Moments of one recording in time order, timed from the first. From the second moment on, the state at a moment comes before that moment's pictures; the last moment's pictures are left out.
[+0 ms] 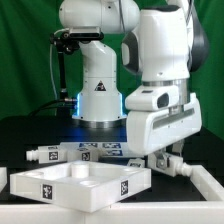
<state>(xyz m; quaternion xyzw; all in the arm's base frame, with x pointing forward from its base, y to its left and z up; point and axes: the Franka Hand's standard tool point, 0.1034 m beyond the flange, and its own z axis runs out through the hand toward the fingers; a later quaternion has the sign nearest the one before) 0.488 0.107 0.041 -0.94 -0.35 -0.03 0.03</state>
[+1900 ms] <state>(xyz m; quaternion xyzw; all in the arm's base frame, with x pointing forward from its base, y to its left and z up) 0.378 0.135 0.012 -0.95 -0.30 -0.05 0.04</state>
